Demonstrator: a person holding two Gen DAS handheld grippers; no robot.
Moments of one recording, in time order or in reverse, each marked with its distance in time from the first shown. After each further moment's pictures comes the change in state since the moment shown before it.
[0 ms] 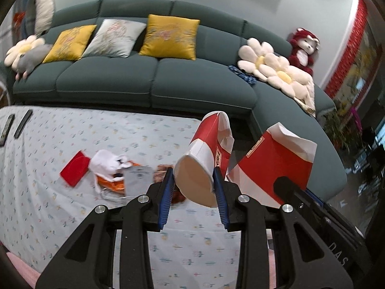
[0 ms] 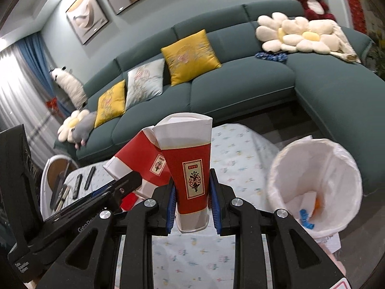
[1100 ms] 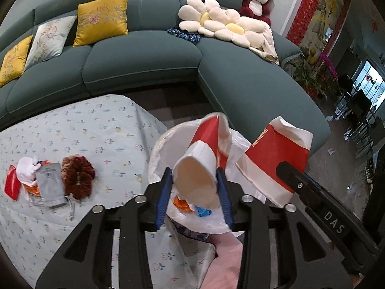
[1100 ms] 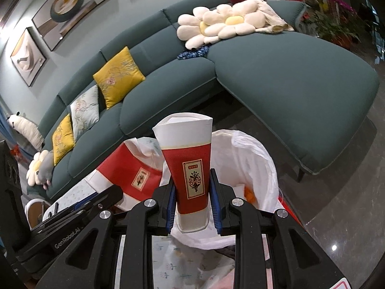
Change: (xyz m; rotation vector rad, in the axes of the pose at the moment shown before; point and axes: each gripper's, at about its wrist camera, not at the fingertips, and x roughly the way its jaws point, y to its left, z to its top) left arm 0.096 -0.170 -0.038 0.218 0.186 -0.147; right arm -0.025 -0.199 -0.003 0.261 -0.023 -0.219
